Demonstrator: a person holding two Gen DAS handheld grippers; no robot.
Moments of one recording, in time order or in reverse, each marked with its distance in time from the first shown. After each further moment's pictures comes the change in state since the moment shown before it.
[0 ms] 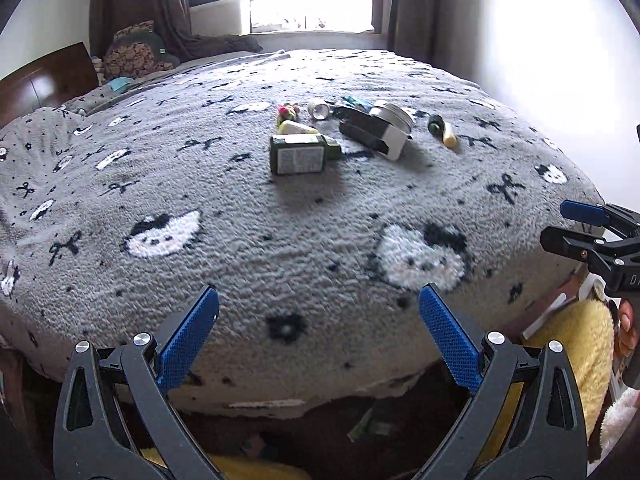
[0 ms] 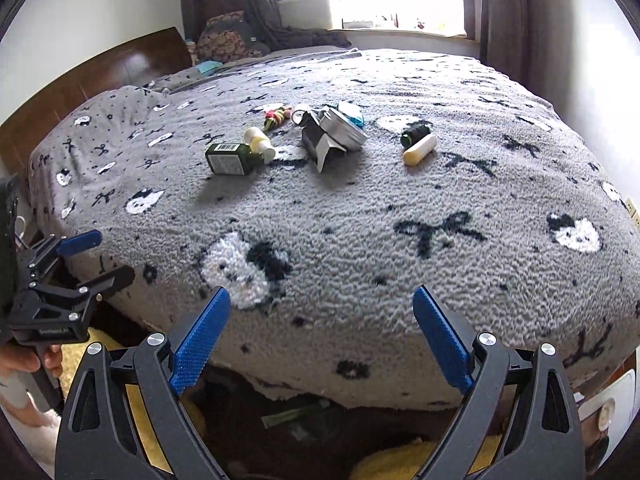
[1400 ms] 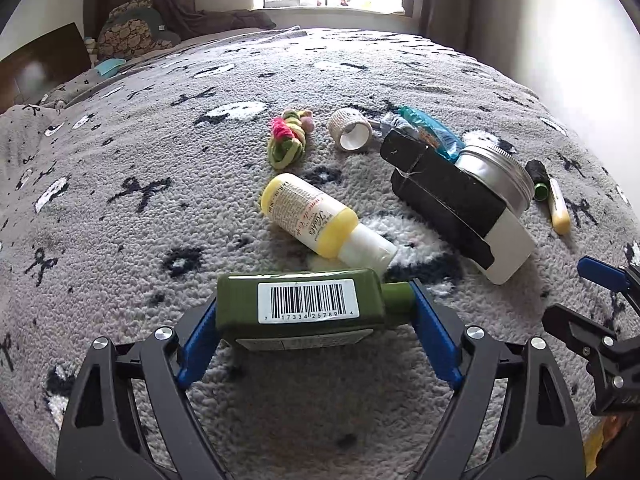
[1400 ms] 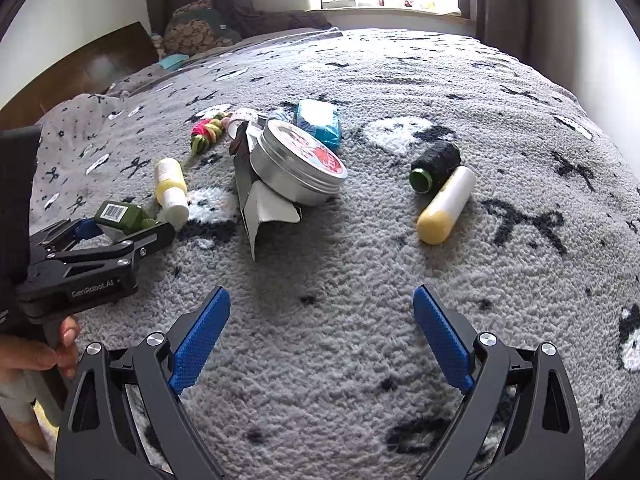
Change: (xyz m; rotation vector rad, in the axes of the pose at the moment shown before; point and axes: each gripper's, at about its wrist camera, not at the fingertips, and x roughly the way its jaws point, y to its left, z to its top) left arm 0.180 0.016 0.122 -0.059 0.077 0.026; right arm 0.142 -0.034 0.092 0.046 0.056 -0.028
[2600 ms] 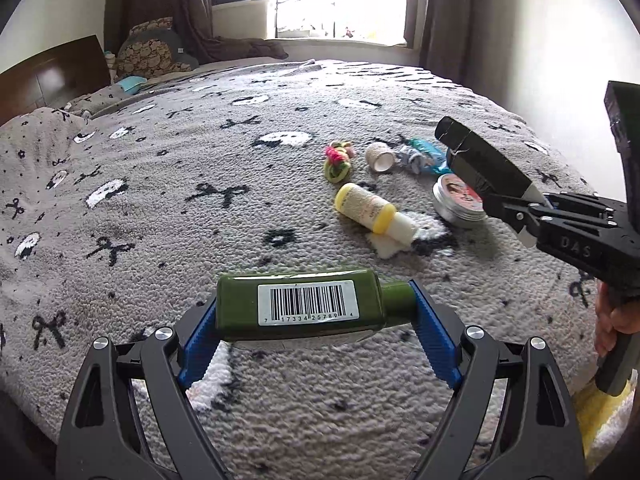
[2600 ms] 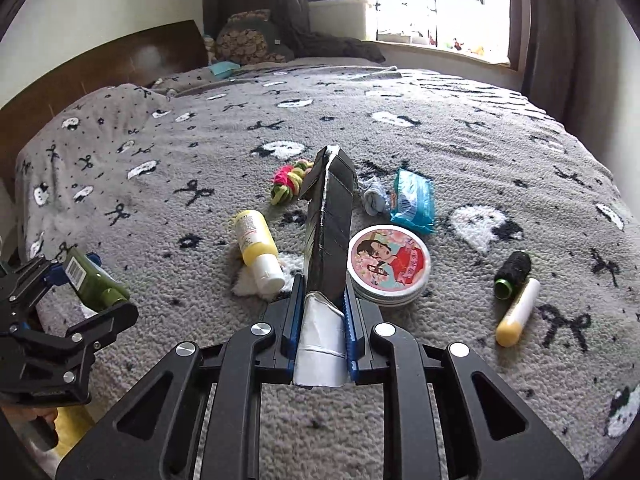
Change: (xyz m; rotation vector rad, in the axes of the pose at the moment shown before) left arm -0.093 0.043 -0.035 -0.003 -0.112 0.003; right arm -0.019 0.072 0.039 -0.163 -0.097 0.057
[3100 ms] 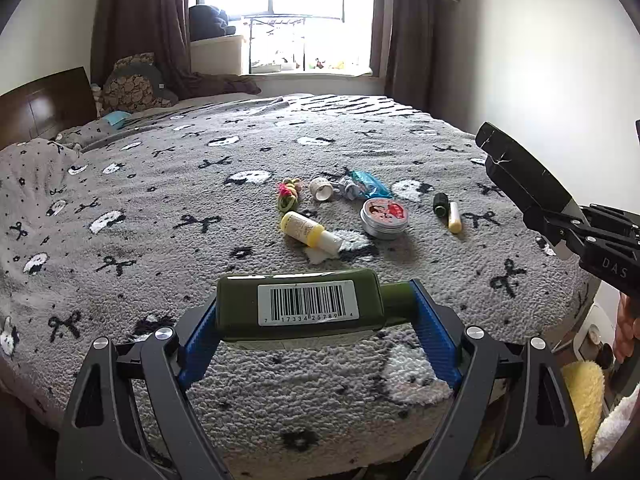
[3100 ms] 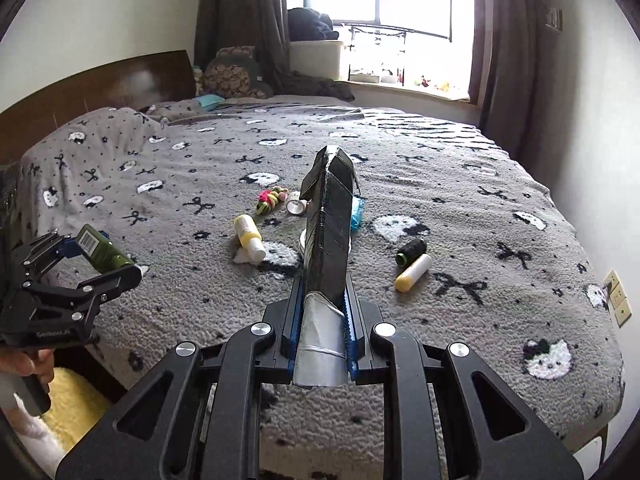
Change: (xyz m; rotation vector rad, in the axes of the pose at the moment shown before) left arm -0.087 -0.042 -0.013 0.049 -0.112 -0.076; right arm -0.142 -0.013 -0.047 -0.007 -0.128 -0.104
